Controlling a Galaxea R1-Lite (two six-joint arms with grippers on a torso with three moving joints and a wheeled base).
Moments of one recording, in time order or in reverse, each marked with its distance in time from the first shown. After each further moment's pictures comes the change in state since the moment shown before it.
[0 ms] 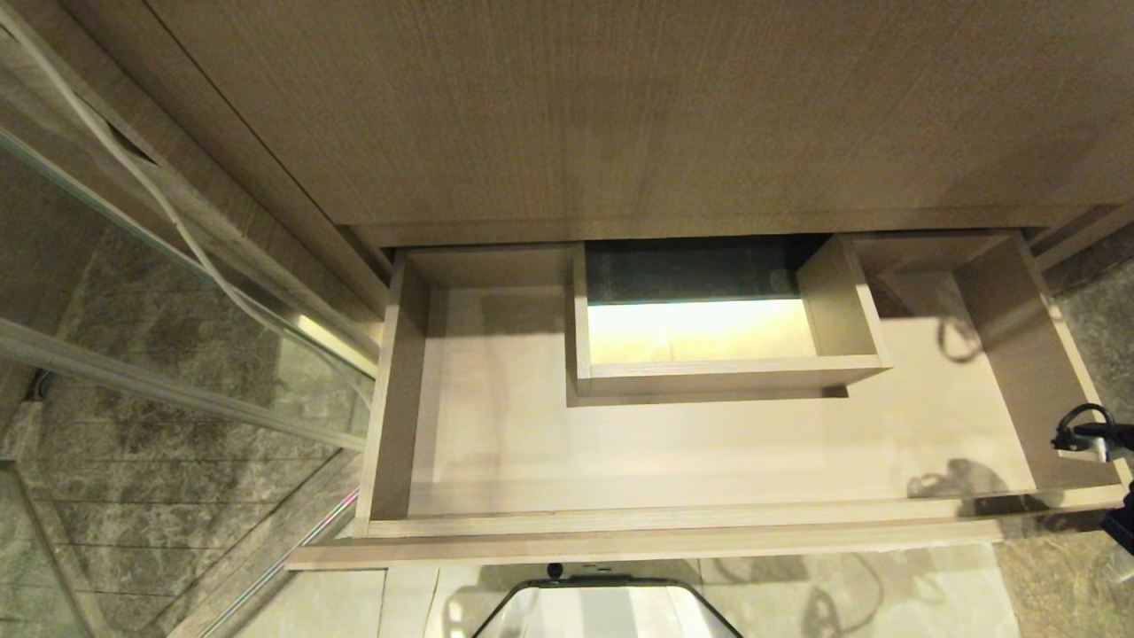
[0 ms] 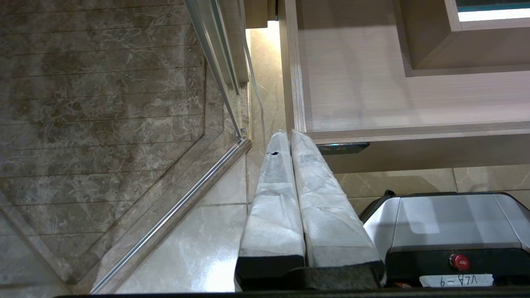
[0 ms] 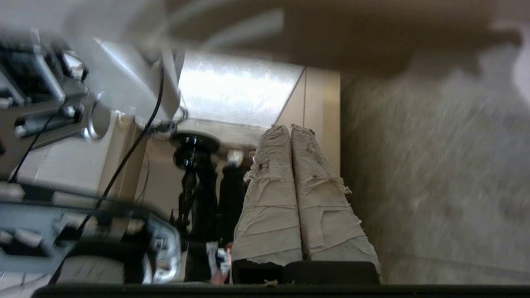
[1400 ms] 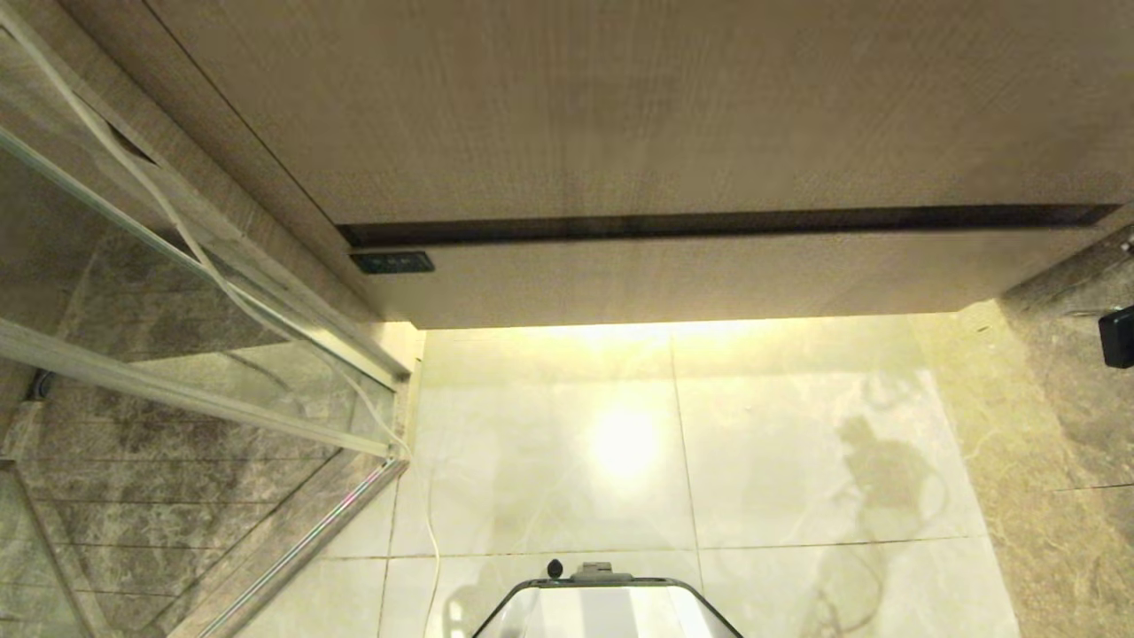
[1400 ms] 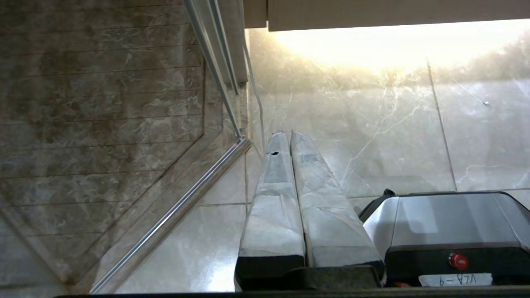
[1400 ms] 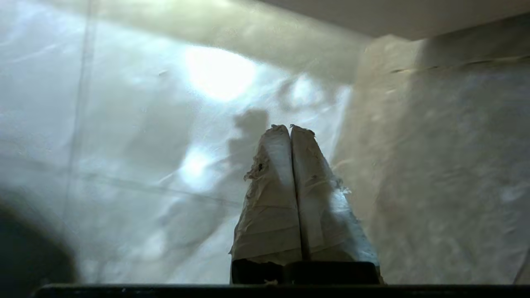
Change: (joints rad) left arm 0.000 0.000 0.000 0.001 -0.001 0.000; right arm -0.045 -0.073 -0.092 -0.843 0.551 0.143
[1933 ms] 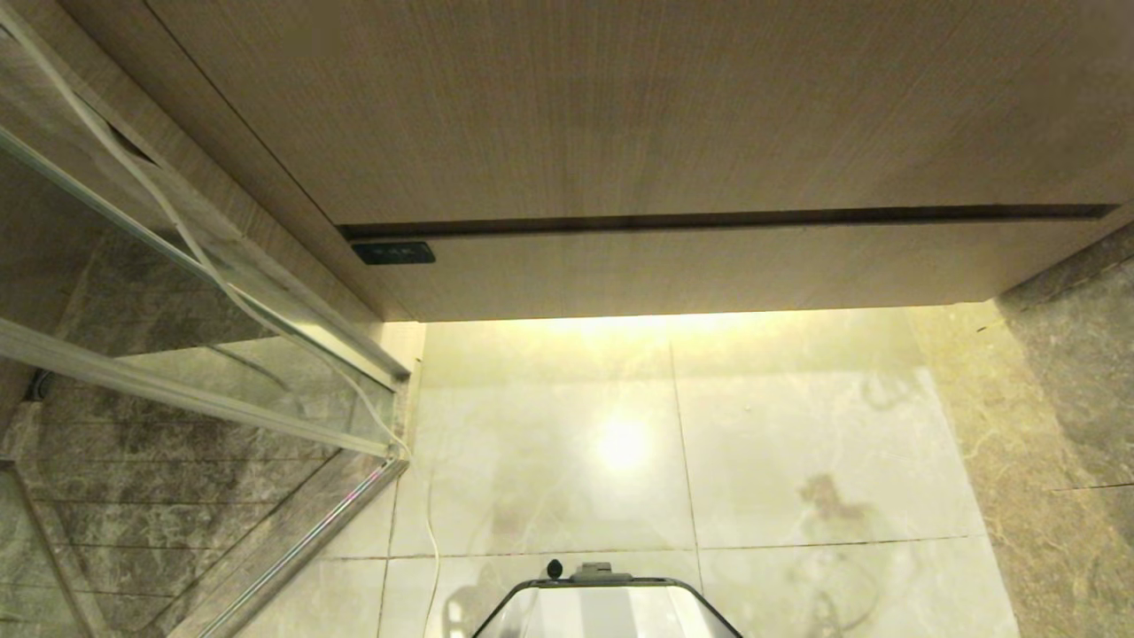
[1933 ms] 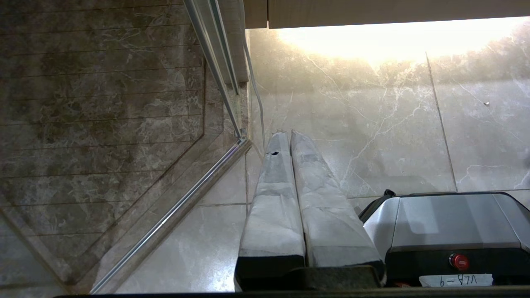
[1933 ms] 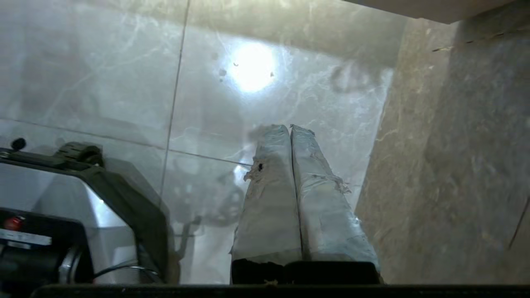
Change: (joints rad) left arm 0.000 0.000 0.000 -0.001 0.001 0.000; right arm 0.000 -0.568 0.249 0.333 0.056 0.069
